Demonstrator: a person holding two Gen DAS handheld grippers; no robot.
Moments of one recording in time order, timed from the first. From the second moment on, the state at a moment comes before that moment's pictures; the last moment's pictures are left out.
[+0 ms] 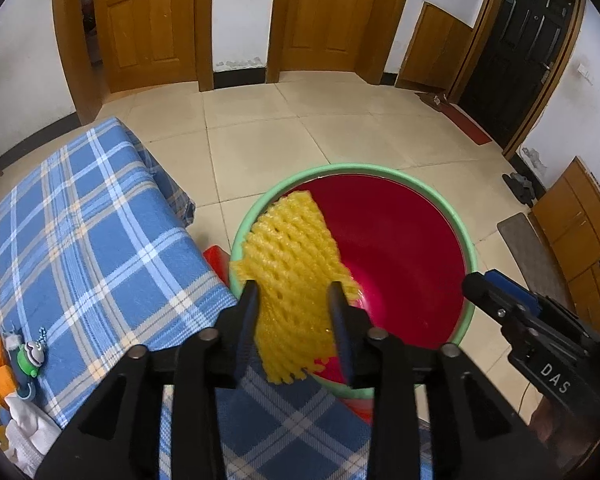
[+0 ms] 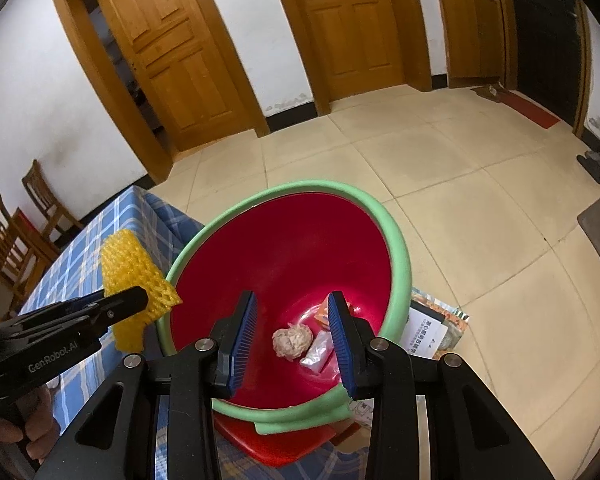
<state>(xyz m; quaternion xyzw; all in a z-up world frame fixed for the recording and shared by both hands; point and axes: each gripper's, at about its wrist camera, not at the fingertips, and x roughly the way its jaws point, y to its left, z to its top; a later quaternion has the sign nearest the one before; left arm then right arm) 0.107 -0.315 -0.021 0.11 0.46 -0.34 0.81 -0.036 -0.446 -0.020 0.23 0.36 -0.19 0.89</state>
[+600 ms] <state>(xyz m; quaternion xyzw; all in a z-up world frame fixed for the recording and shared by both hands) 0.102 -0.269 0.002 0.07 0.45 -0.31 0.84 -0.048 -0.431 -0.003 0.22 0.35 -0.18 0.89</state>
